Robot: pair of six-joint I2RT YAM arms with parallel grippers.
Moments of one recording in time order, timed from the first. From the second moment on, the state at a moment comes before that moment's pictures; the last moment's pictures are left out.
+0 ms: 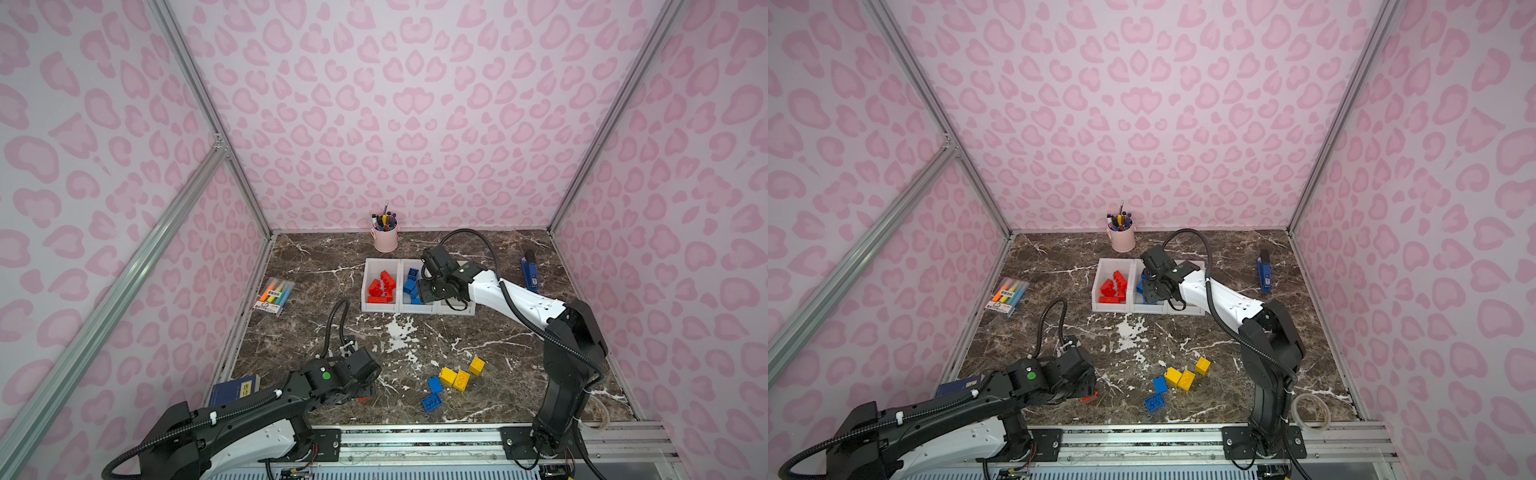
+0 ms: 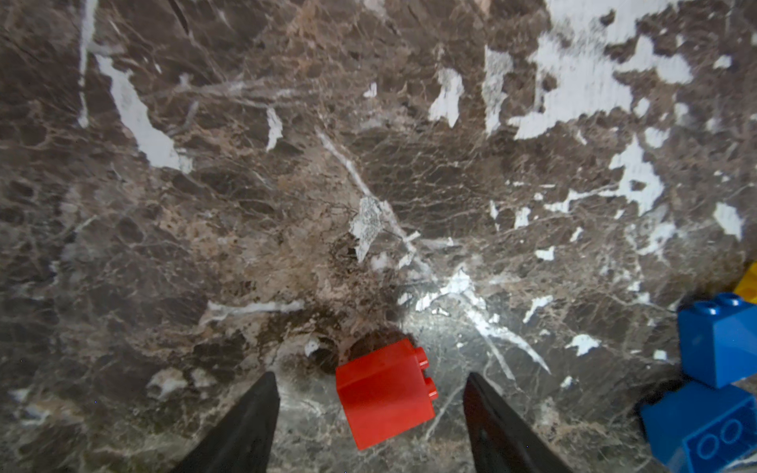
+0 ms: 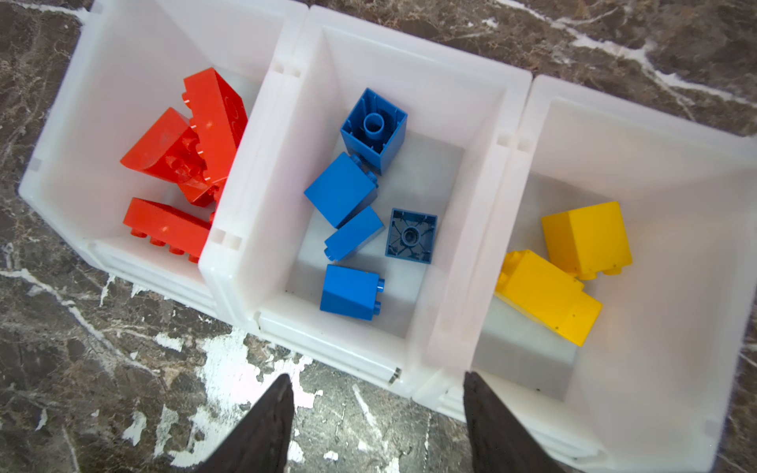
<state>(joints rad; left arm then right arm) -0.99 1.01 0.52 -0.76 -0.21 -1.02 0.66 1.82 1.45 -0.67 0.15 0.36</state>
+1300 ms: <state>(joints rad) -1.04 1.30 0.71 -0.72 -0.23 -0.95 0.66 1.76 1.37 -0.65 0.15 0.37</state>
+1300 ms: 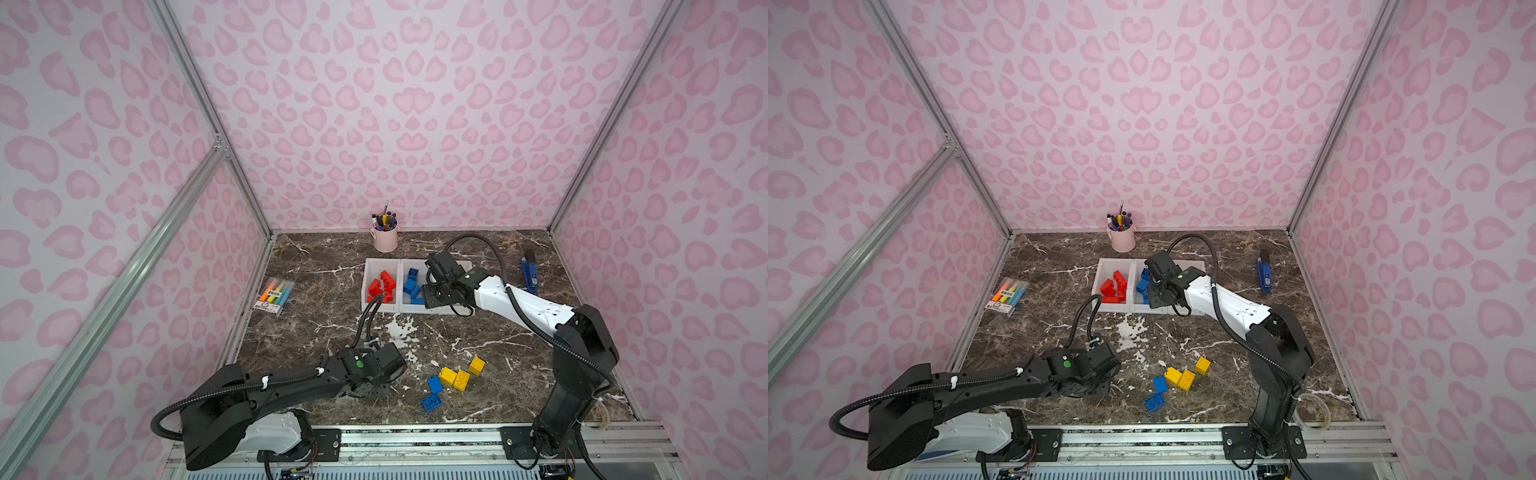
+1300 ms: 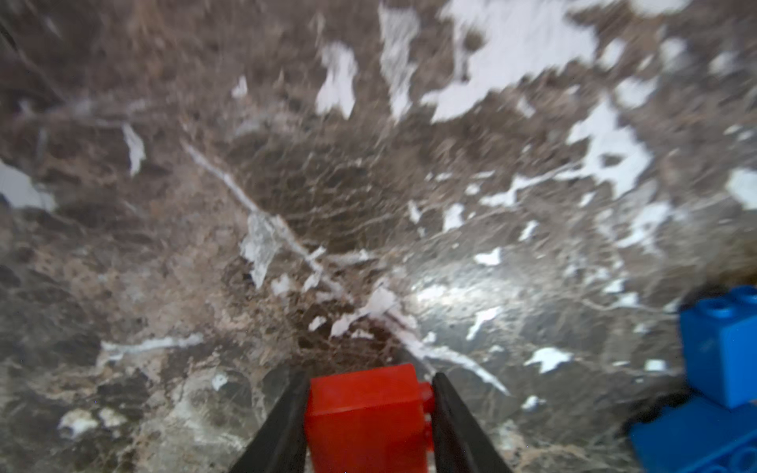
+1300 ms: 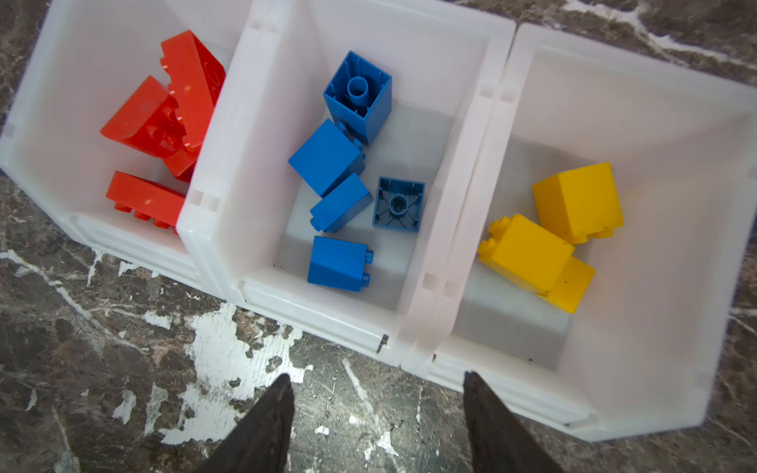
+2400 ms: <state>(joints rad) -0.50 1.93 1.51 -0.67 -0.12 -0.37 0.66 1.37 0.96 -0.68 0.22 0.51</state>
